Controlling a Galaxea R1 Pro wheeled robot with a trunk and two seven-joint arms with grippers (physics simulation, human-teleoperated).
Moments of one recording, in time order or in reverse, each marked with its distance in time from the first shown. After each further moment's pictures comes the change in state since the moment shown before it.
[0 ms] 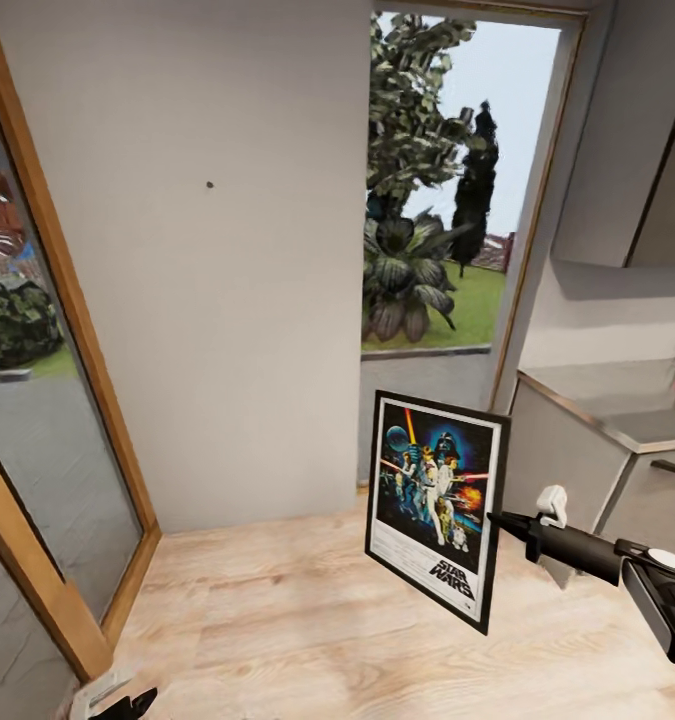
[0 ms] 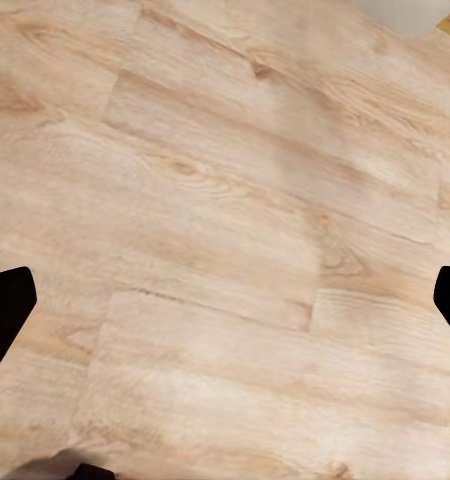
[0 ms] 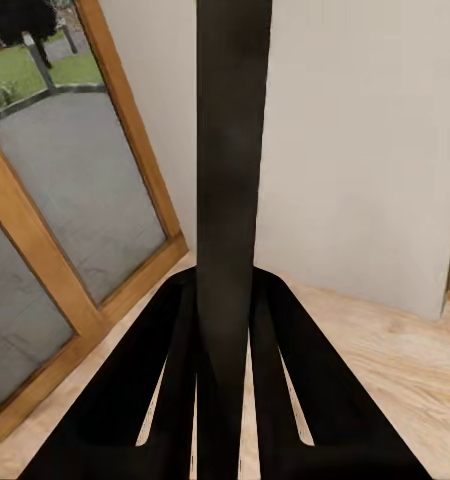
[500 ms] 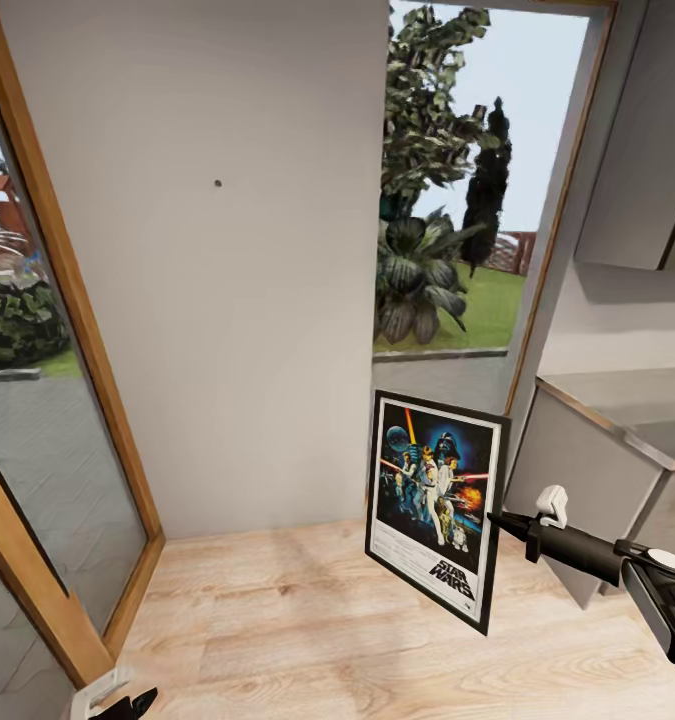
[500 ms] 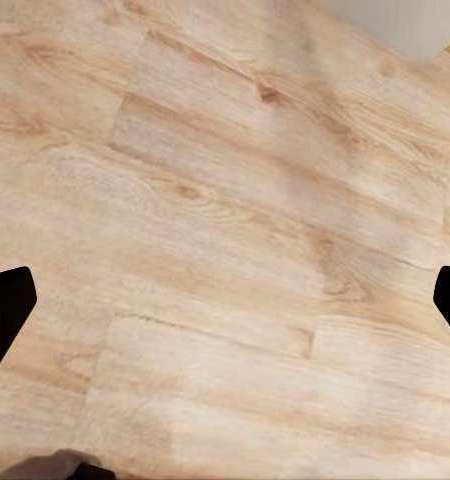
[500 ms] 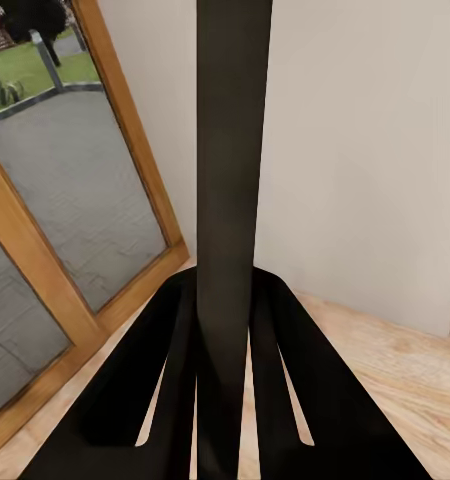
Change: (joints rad) left arm 0.000 0.000 -0.001 0.000 0.000 0.000 0.000; right arm 0.000 0.000 0.000 0.001 0.000 0.000 0.000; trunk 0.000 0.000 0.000
